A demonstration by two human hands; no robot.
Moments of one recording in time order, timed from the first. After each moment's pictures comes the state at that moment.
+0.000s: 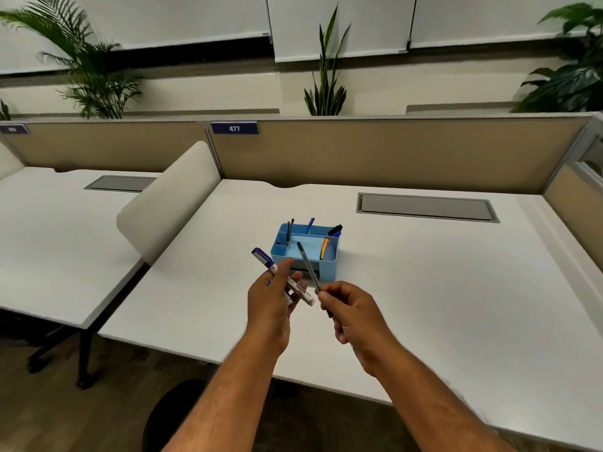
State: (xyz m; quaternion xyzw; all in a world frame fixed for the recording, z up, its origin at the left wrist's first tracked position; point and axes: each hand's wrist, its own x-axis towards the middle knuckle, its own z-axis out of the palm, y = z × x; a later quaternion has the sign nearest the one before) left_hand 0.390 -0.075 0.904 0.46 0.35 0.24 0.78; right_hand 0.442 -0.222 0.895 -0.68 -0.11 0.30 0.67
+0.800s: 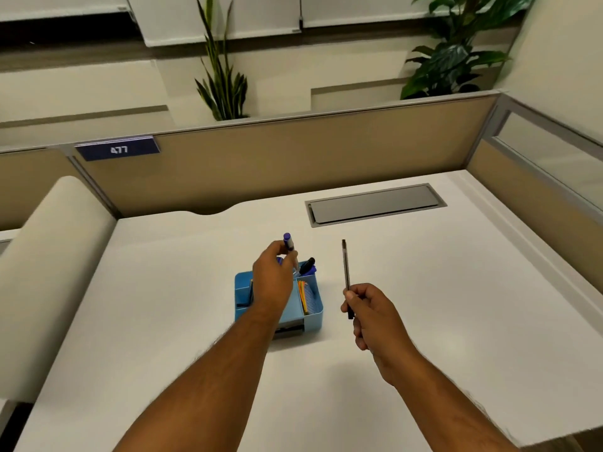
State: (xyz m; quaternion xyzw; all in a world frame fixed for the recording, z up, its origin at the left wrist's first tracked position) left_hand 0.654 0.060 0.823 0.81 0.20 0.13 0.54; right_hand 0.578 -0.142 0.855 -0.70 0.11 0.15 0.69
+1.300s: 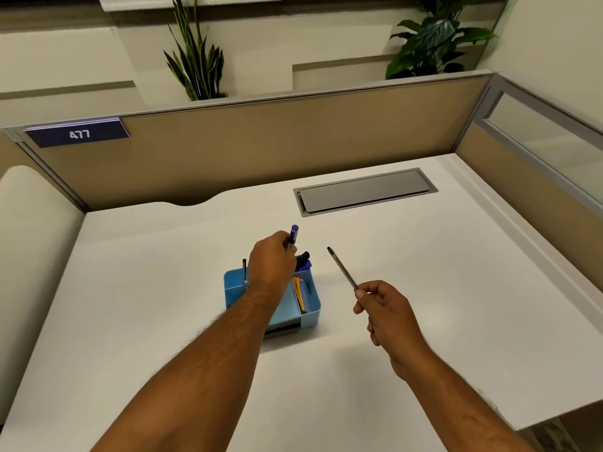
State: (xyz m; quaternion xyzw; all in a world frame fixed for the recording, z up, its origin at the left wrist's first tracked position) left_hand 0.696 0.068 0.816 0.92 0.14 0.07 0.36; right_hand 0.591 -0.153 0.844 -0.73 0.17 0.11 0.65
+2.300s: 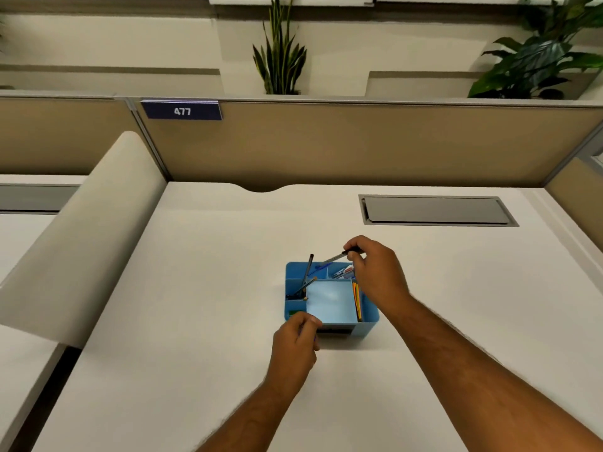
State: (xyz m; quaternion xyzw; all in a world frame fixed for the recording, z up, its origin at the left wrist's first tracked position) left_hand 0.529 0.105 0.775 0.69 0.29 0.00 0.66; right_hand 0.694 -0.024 0.835 -0.91 -0.14 -0.01 0.39
